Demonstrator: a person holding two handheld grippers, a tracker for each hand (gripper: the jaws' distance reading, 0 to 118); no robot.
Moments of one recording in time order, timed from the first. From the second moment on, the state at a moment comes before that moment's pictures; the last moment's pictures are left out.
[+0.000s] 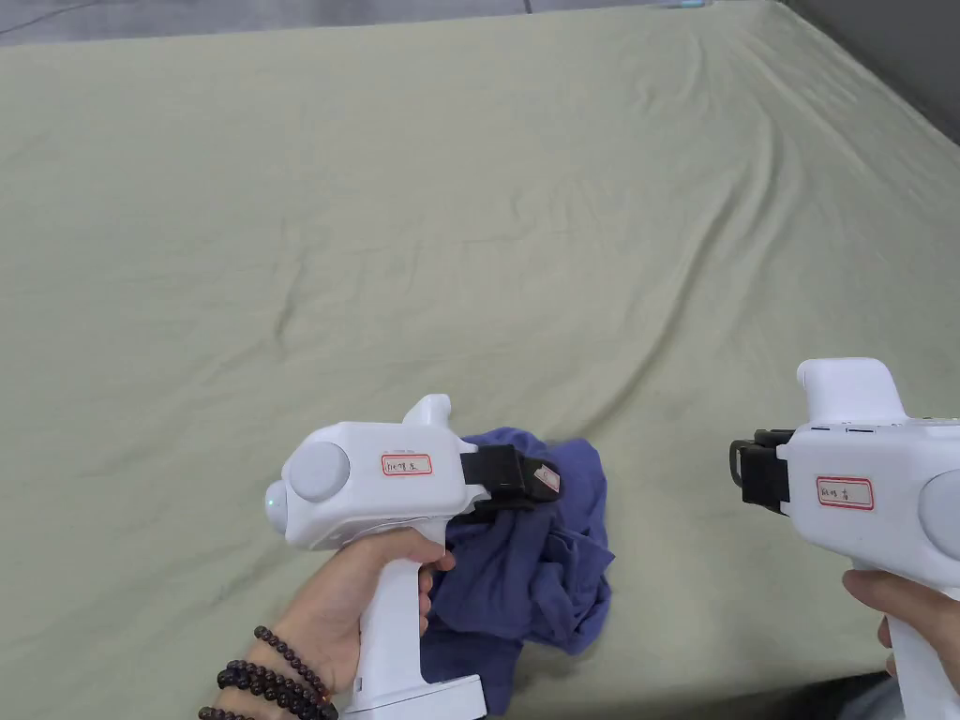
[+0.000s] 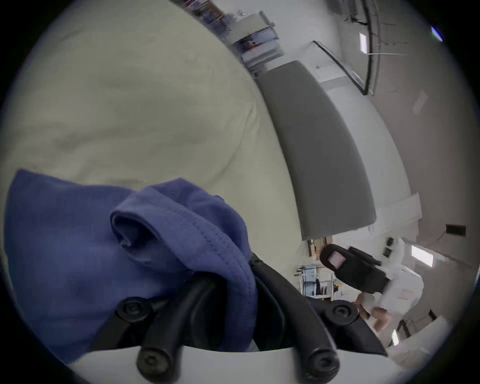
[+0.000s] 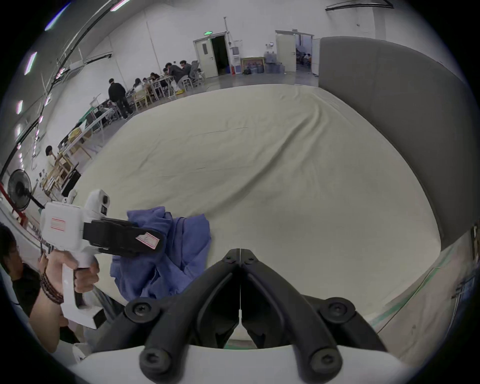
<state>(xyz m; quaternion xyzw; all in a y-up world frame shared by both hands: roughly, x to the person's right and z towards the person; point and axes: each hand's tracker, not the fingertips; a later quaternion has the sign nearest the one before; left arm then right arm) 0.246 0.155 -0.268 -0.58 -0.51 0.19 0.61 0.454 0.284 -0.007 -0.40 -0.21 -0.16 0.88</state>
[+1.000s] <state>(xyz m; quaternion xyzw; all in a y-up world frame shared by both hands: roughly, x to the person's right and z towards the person) 0.197 0.156 -0.208 -0.42 -0.47 0.05 0.77 0.397 0.271 -0.054 -0.41 -0.11 -0.15 0.89</state>
